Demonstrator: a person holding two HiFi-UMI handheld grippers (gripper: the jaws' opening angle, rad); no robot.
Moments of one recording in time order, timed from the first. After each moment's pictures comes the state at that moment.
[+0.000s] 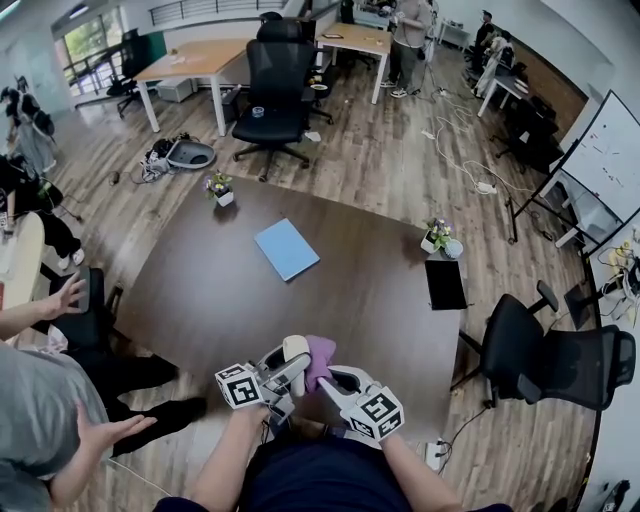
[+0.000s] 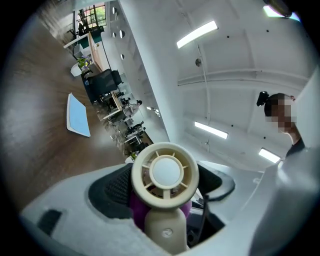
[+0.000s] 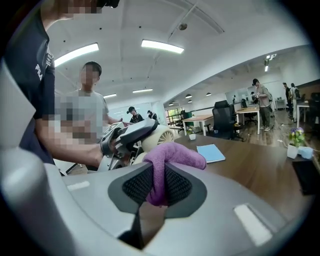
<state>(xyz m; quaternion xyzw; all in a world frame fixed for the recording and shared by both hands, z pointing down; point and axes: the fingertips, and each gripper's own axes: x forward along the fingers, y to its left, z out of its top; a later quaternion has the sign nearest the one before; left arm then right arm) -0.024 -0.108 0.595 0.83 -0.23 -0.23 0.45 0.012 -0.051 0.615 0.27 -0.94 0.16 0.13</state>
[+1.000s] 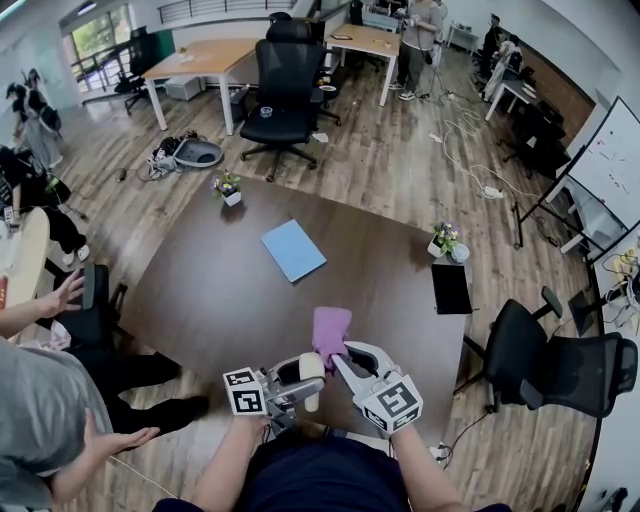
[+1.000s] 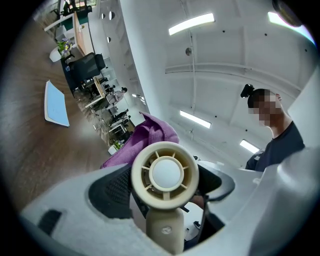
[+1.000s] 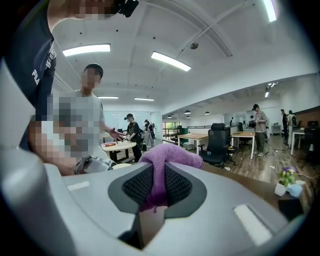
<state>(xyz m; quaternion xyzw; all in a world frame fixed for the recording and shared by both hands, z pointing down) 0.002 -0.068 0.570 0.87 -0.13 -0.19 0.43 0.020 -0.101 0.528 0.31 -0.94 0.06 0.09</state>
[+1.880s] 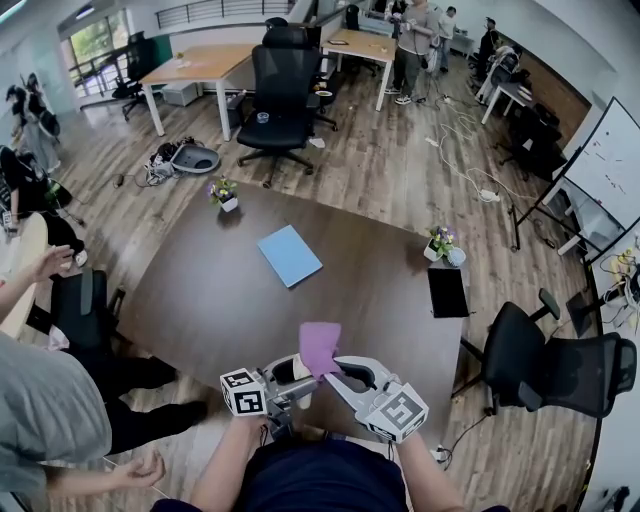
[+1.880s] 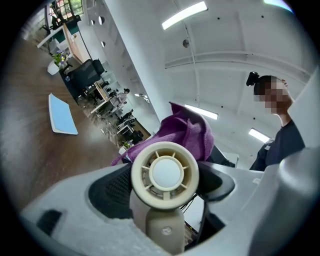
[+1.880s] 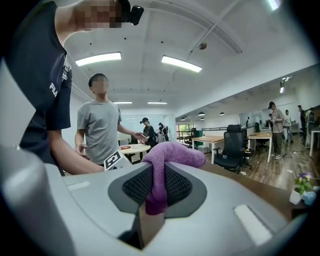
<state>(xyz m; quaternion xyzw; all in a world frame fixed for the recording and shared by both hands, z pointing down) 0.000 -0.081 0.589 0.89 -0.17 -0.14 0.40 0.008 -0.069 0.503 0.23 -0.97 0.05 0.08</state>
